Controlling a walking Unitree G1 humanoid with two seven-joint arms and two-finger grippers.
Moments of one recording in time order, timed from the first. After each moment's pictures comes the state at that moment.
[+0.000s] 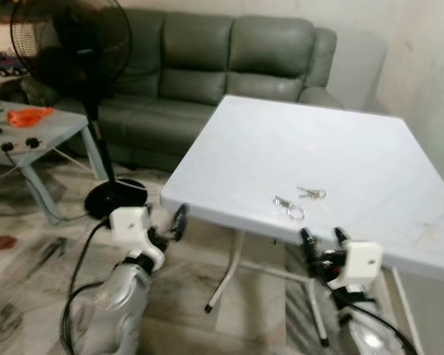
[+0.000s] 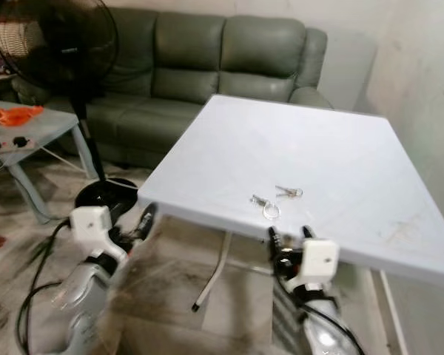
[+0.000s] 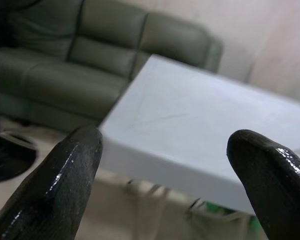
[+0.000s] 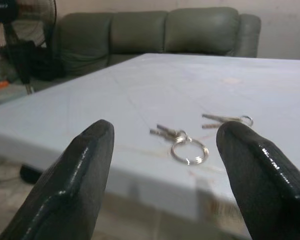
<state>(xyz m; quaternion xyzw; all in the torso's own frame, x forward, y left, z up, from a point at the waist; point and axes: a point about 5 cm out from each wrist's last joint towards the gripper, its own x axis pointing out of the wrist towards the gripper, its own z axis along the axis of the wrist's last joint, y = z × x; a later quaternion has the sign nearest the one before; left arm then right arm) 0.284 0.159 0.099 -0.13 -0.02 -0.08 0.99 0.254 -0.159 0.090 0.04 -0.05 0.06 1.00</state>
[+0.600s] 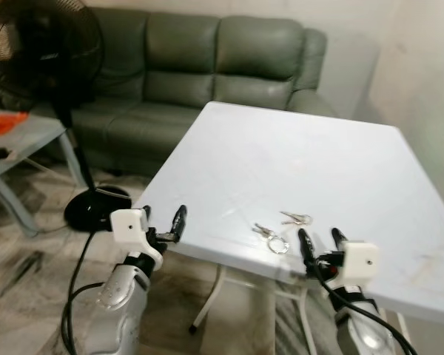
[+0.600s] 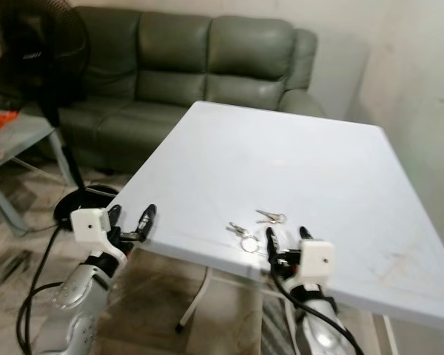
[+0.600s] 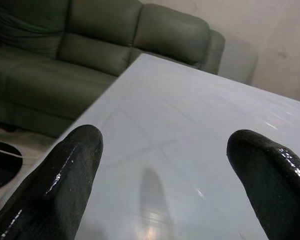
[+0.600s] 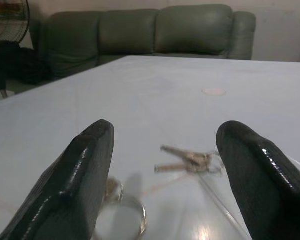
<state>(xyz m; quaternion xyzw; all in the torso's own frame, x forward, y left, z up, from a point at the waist) 0.285 0.159 0.100 -0.12 -0.02 -0.08 0.99 0.253 -0.159 0.089 0.04 -0.05 0.06 1.00</state>
